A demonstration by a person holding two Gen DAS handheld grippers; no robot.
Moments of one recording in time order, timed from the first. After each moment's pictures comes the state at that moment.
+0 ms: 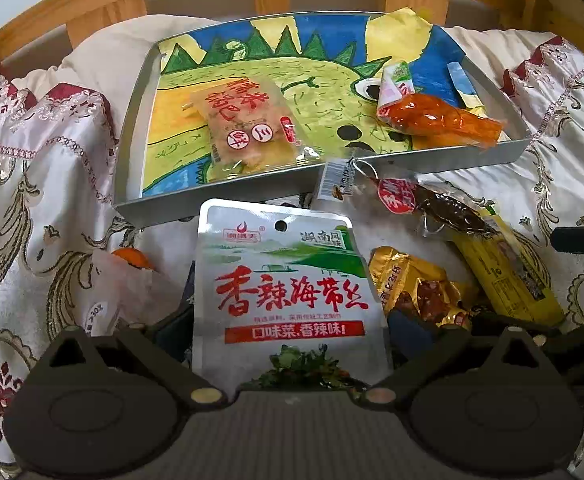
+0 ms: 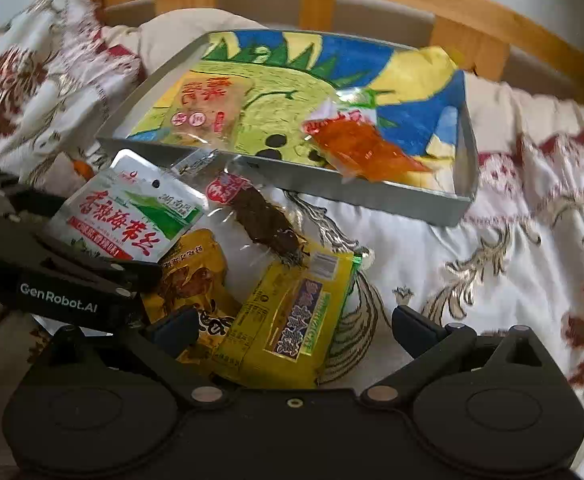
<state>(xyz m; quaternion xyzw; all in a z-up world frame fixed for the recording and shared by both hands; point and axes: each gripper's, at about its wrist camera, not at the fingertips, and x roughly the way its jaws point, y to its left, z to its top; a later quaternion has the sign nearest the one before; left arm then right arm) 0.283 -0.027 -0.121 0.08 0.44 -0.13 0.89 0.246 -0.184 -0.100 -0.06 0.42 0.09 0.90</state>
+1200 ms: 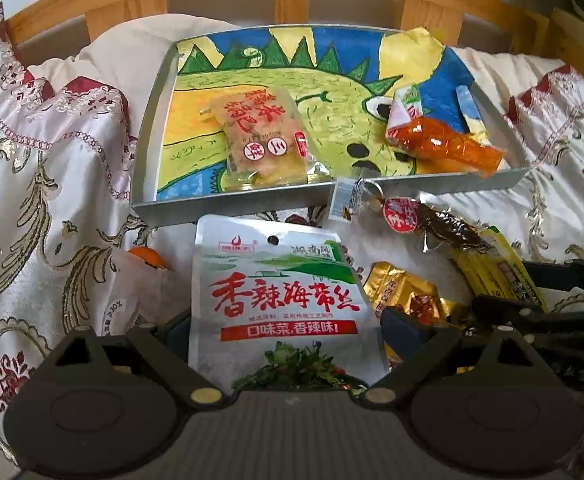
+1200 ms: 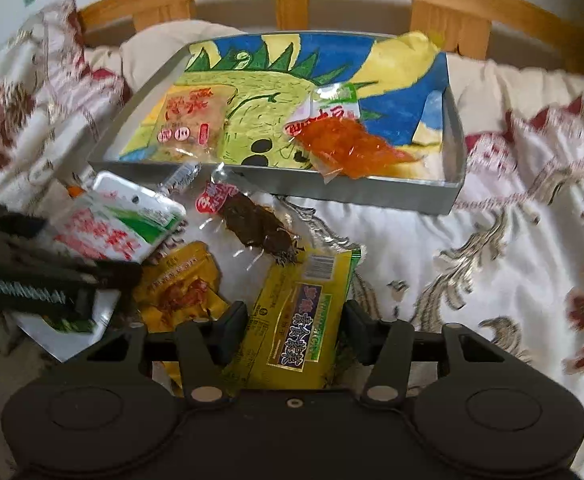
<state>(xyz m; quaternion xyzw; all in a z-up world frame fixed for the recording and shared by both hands) 0.281 -0.019 -0.104 0.03 0.44 -0.12 0.89 0.249 -0.190 -0.094 -0.05 0.42 0.08 0.90</state>
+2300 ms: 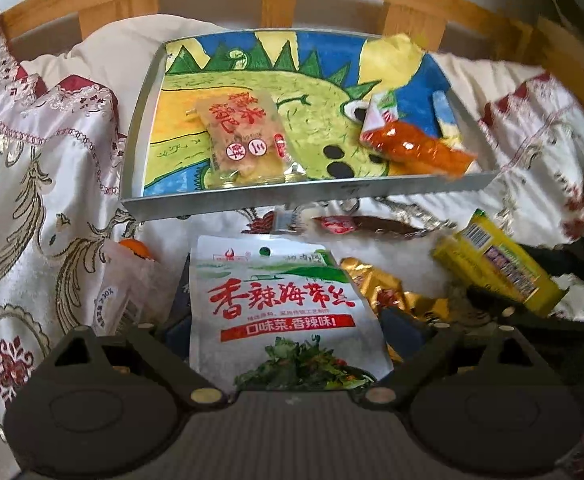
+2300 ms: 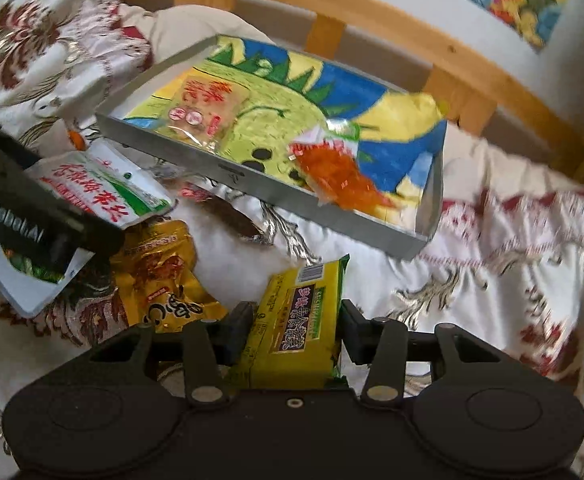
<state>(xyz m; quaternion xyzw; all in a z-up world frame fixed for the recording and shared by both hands) 0.270 -0.017 -0.090 0.01 0.45 -0.15 0.88 0.225 -0.170 -0.084 -0.19 0.37 0.07 0.91</state>
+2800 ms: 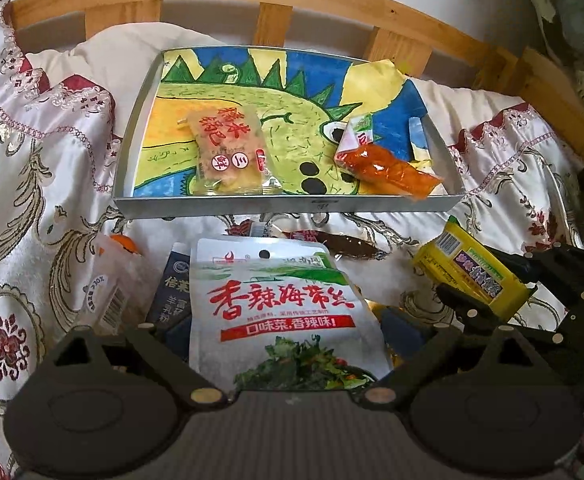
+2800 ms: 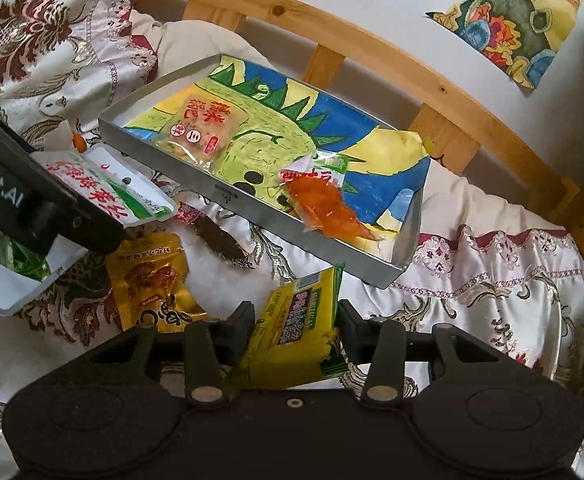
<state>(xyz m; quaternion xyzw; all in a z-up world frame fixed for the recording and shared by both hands) 0.254 -0.014 -0.073 -0.03 0.43 -0.17 0.88 0.213 -0.164 -0.074 -0.24 0.33 0.05 0.91</state>
